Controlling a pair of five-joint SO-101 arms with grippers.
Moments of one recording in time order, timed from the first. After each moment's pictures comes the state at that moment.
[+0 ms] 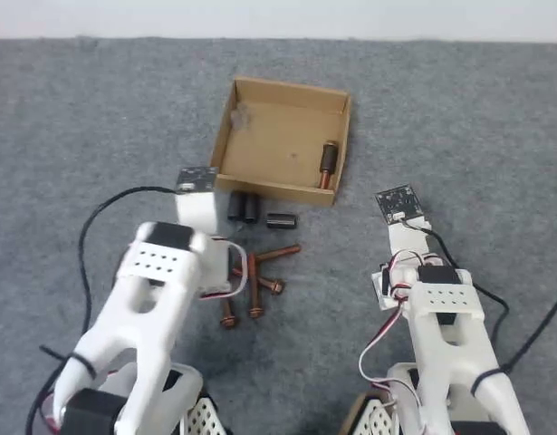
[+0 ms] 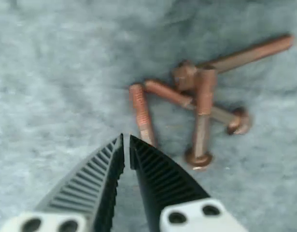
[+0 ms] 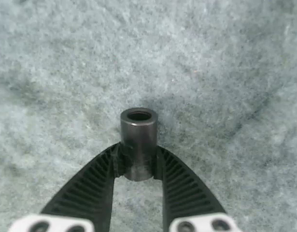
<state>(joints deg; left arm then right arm) 6.8 -26.0 54.0 71.3 18.6 -3.0 -34.8 70.2 45.8 15.9</state>
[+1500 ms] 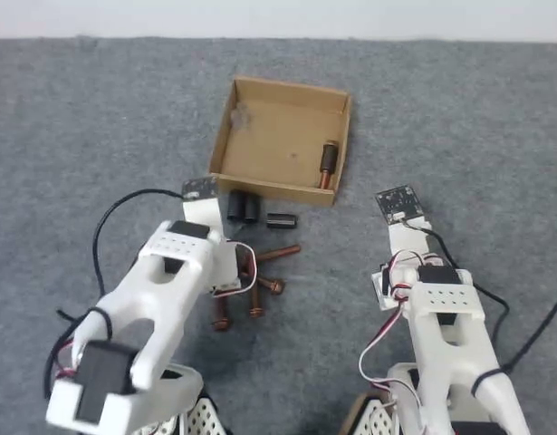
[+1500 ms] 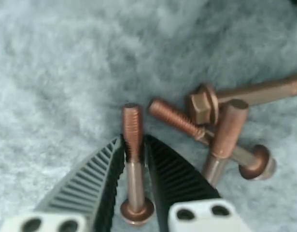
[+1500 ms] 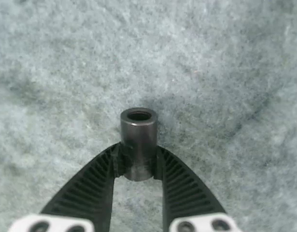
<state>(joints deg) 7.4 -8.6 54.4 59.0 26.4 -3.0 -34.8 70.2 45.8 16.7</state>
